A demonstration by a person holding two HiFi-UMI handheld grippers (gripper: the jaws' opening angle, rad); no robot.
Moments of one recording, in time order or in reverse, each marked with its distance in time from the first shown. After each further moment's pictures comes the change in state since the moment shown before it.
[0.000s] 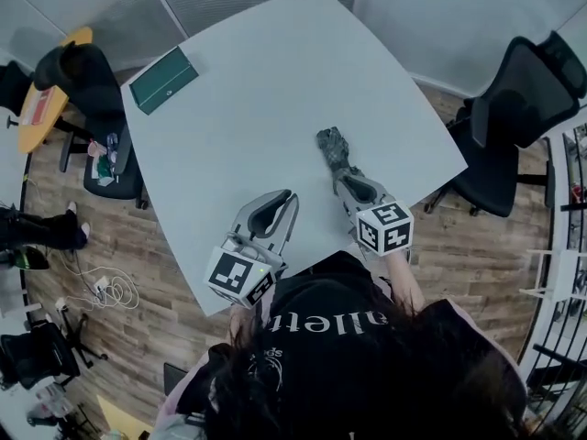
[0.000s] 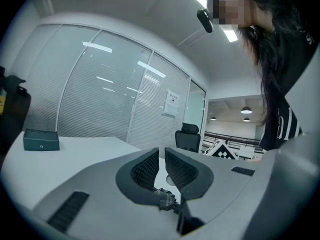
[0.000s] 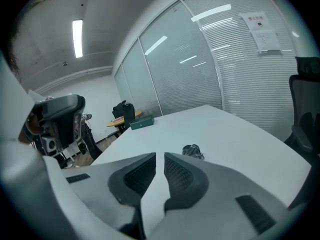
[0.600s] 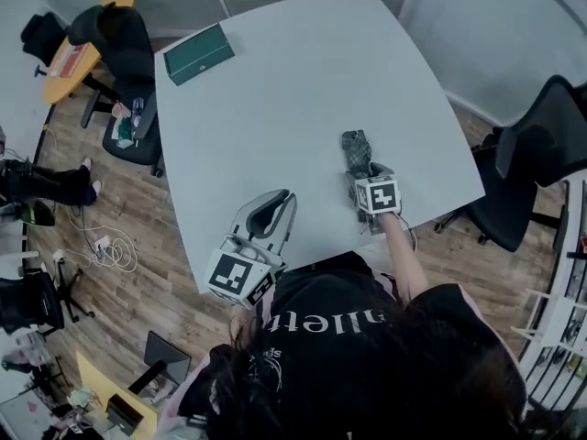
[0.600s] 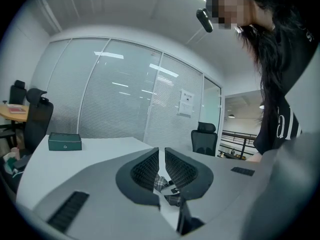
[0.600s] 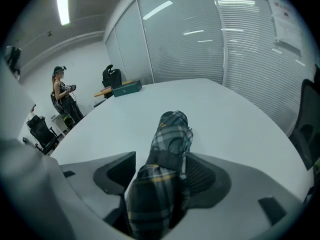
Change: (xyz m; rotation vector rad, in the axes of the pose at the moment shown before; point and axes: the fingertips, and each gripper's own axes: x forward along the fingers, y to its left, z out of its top) left arm -0.028 0.016 -0.003 -0.006 -0.007 0.214; right arm 0.103 -0.076 -0.072 -0.078 0.328 -0.097
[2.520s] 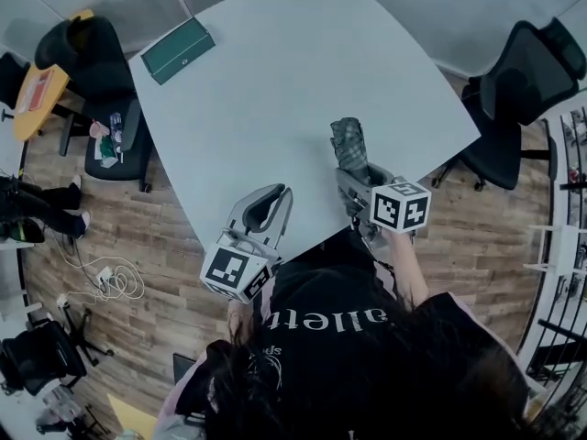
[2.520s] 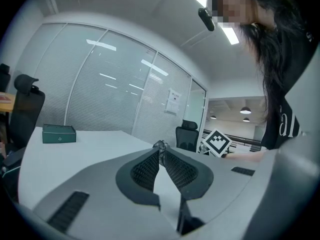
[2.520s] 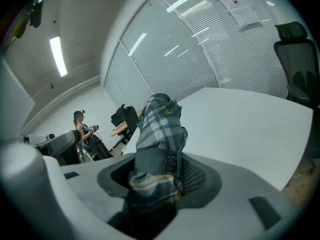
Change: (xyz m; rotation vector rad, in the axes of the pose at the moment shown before) left arm -0.080 0.040 -0.027 -0.017 0.046 -0.204; right arm -0.120 0.156 0.018 0.336 -0.271 0.179
